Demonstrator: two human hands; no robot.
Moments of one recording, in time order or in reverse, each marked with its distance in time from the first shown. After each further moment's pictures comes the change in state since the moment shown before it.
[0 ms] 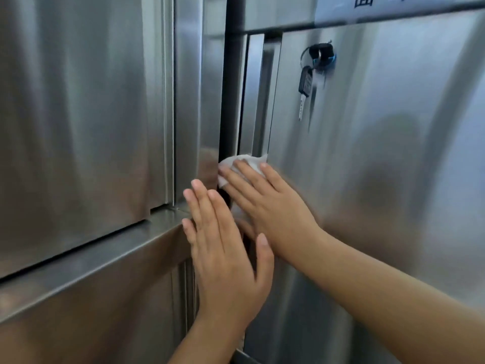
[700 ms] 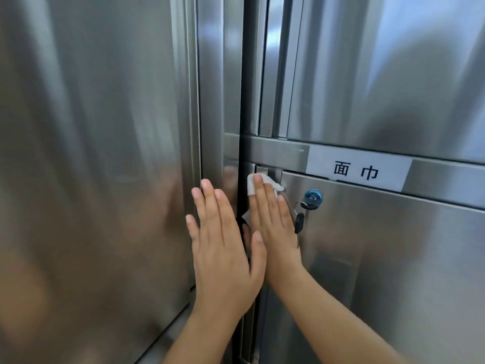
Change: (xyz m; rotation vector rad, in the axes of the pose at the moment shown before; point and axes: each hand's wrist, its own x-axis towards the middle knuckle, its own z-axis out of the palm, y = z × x) left_hand 0.162 0.038 -0.066 0.078 -0.190 -0.012; right_hand 0.064 0.049 -0.053 -0.145 0.027 0.463
